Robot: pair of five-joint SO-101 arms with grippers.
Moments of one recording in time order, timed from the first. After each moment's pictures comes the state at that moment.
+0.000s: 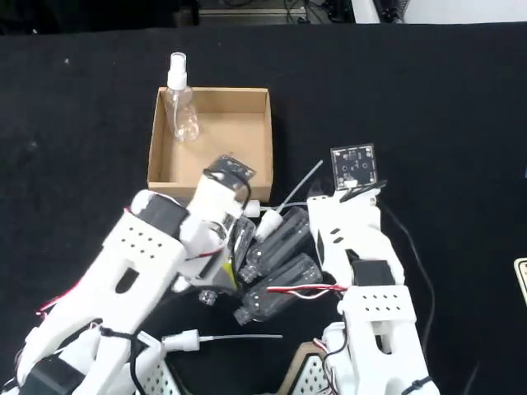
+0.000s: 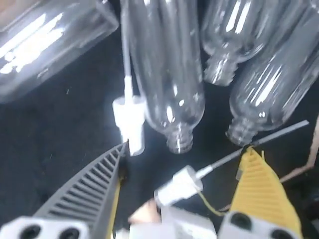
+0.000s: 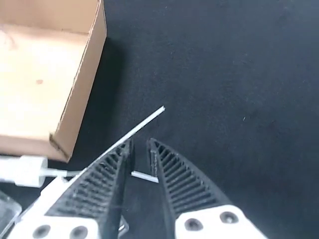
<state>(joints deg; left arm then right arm) 23.3 -33.6 39.8 83.6 -7.1 -1.9 -58.2 80.4 21.6 7.0</state>
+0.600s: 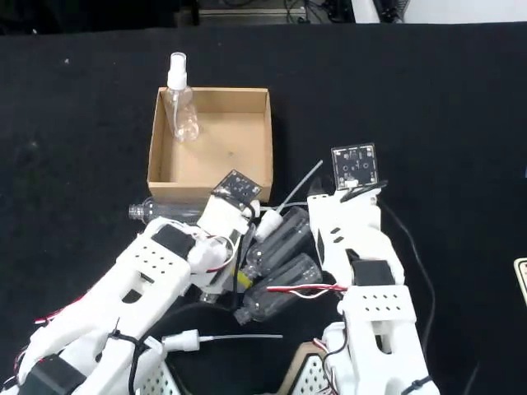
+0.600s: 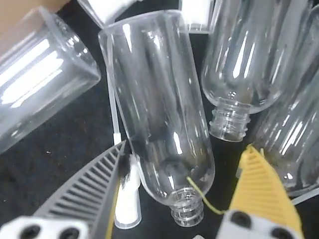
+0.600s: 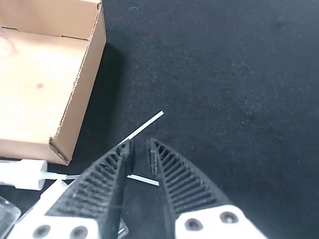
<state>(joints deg) 25.1 -33.6 58.8 54.5 -7.3 -1.9 -58.2 80.4 20.8 7.0</state>
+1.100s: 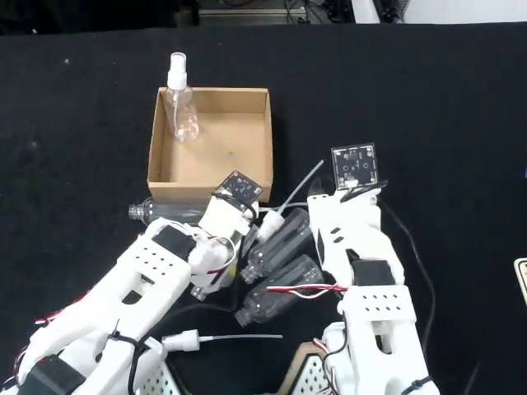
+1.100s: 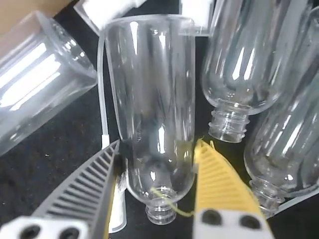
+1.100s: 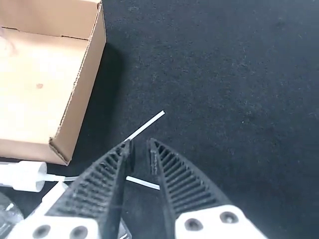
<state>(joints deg) 25.6 -33.6 59.0 54.5 -7.3 -1.9 -58.2 80.4 20.8 7.0</state>
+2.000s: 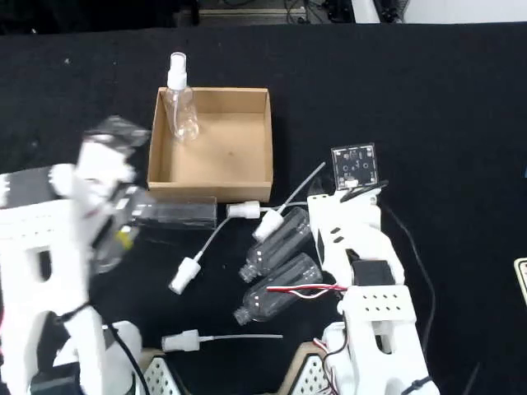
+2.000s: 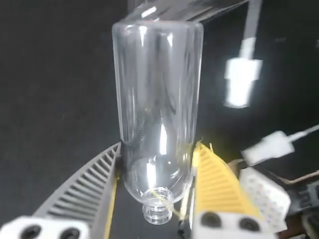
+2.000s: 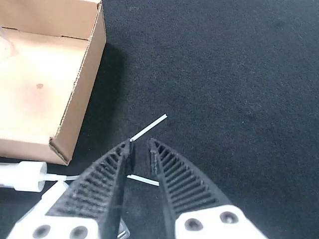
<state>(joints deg) -20.3 -33.6 22.3 98.9 -42.2 -1.9 -58.2 80.4 20.8 7.0</state>
